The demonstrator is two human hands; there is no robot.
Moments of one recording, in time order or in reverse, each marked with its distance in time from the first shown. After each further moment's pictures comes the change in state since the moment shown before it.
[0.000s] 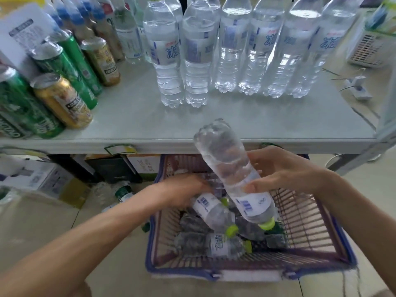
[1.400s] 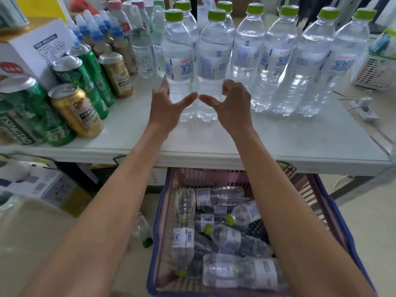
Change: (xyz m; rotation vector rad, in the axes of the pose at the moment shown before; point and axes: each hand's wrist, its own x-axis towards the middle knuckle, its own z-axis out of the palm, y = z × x) left_hand 0.007 -0.087 -0.148 -0.965 1.195 -0.594; right_hand 0.190 -0.035 -0.026 -0.456 1.035 0.001
